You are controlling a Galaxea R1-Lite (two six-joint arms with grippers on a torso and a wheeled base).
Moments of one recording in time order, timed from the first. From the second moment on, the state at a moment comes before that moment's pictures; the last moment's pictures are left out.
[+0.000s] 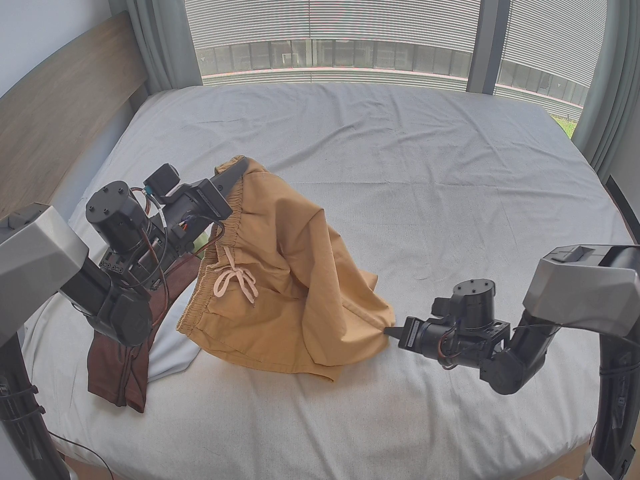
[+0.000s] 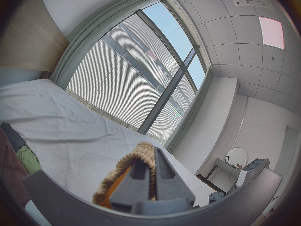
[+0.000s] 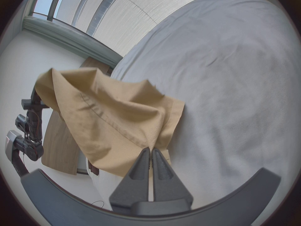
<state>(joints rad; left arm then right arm) -0.29 2.08 -0.89 -1.55 -0.34 -0.54 0.46 2.33 -0.72 -1.12 0.25 0.68</state>
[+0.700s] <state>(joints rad) -0.32 2.12 -0.79 -1.55 -0.35 -0.56 0.32 2.03 -0.63 -0.93 0.25 0.58</state>
